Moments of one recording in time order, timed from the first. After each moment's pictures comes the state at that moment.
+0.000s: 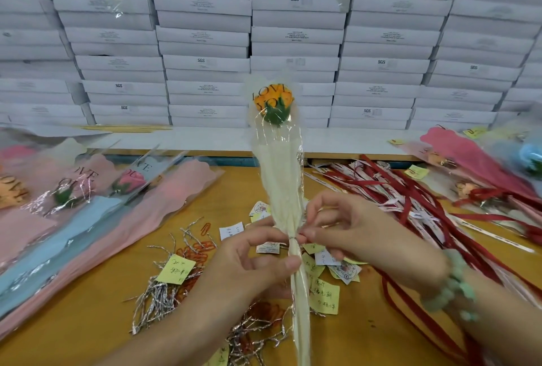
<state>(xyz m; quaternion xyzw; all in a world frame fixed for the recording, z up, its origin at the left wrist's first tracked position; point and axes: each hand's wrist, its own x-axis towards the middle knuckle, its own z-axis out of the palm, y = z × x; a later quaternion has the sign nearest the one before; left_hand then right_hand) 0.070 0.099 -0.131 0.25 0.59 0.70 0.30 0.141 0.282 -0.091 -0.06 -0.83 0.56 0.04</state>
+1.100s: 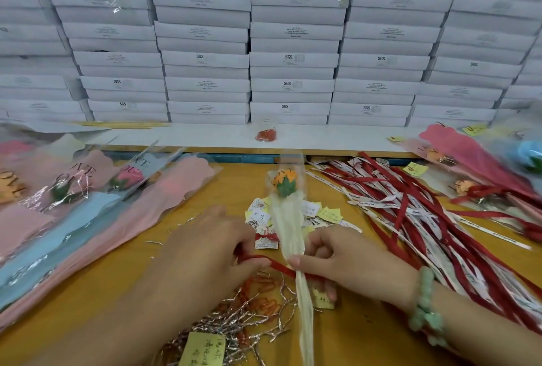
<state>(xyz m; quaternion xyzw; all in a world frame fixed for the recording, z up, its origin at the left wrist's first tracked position) 0.054 0.078 -0.099 0.44 0.88 0.16 -0.06 0.141 0.271 -0.120 -0.10 -0.90 0.43 -0.03</state>
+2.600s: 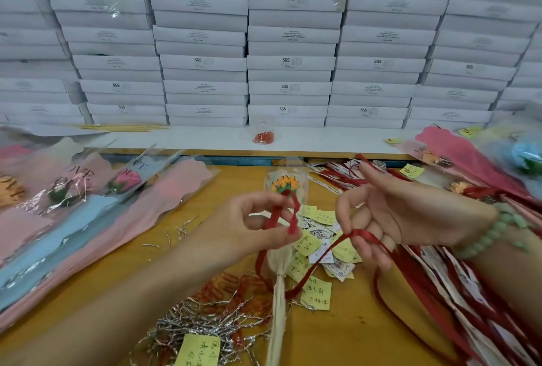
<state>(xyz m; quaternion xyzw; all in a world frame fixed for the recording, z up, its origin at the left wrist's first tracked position) 0.042 0.110 -0.097 0.37 0.68 0.58 0.27 0.149 0.346 -0.061 0.09 -0.66 0.69 -0.28</state>
